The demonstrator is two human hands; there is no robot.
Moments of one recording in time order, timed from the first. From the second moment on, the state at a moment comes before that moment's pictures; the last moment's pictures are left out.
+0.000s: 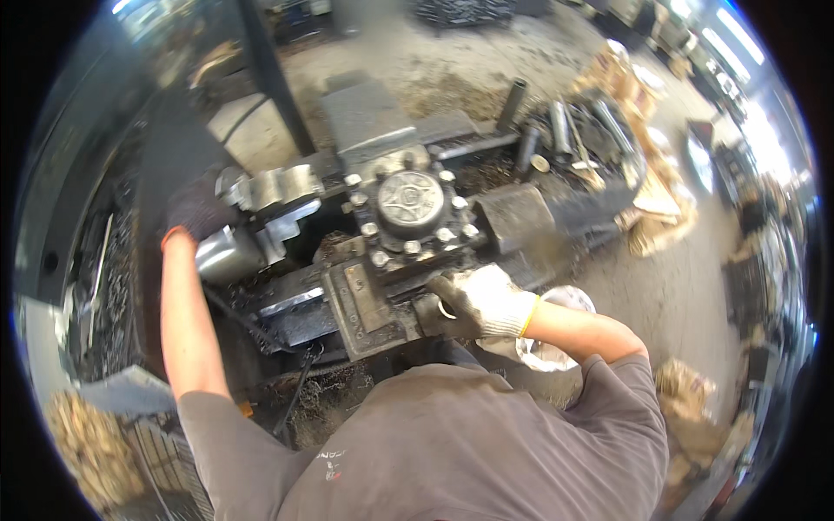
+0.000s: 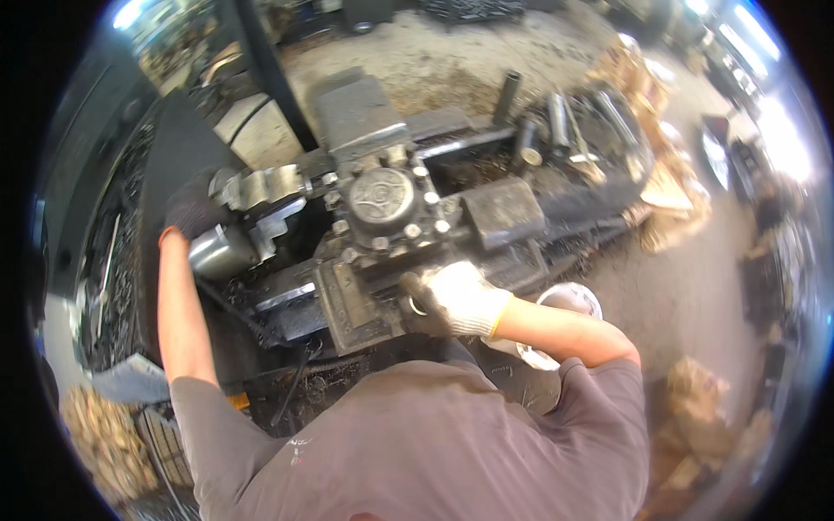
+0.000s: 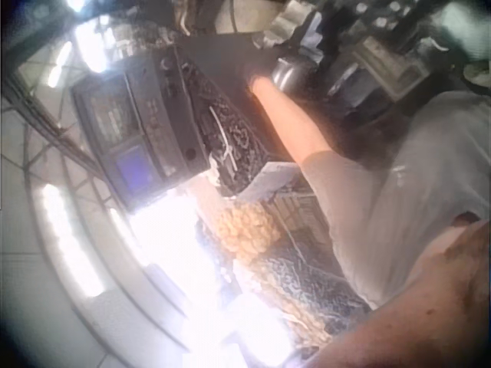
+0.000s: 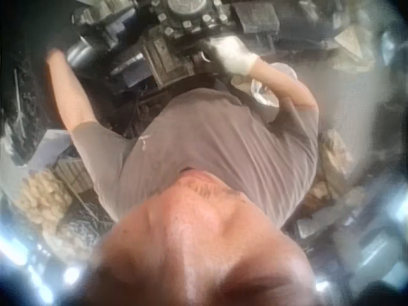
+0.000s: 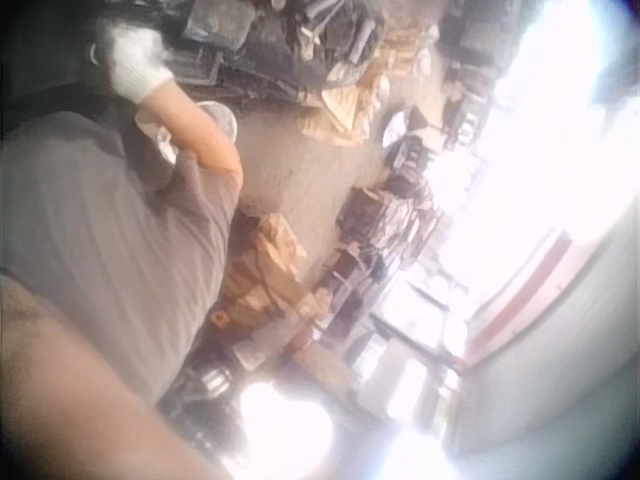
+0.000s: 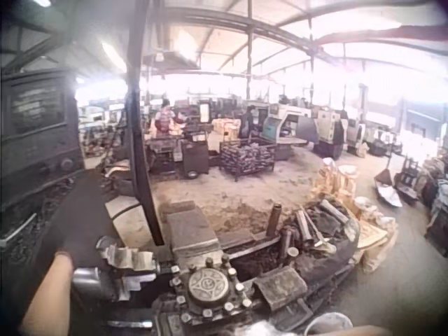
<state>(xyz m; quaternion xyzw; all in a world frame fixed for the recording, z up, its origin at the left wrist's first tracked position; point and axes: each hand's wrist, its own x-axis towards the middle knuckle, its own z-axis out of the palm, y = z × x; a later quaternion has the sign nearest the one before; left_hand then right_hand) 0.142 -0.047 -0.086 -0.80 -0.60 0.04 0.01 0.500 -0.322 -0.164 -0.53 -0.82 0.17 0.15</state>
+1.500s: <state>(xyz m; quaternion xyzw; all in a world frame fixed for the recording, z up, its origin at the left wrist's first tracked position) 0.053 -0.222 -0.119 -0.62 -0.62 -0.40 0.26 0.781 -0.322 -0.328 -0.82 -0.35 -0.10 0.44</state>
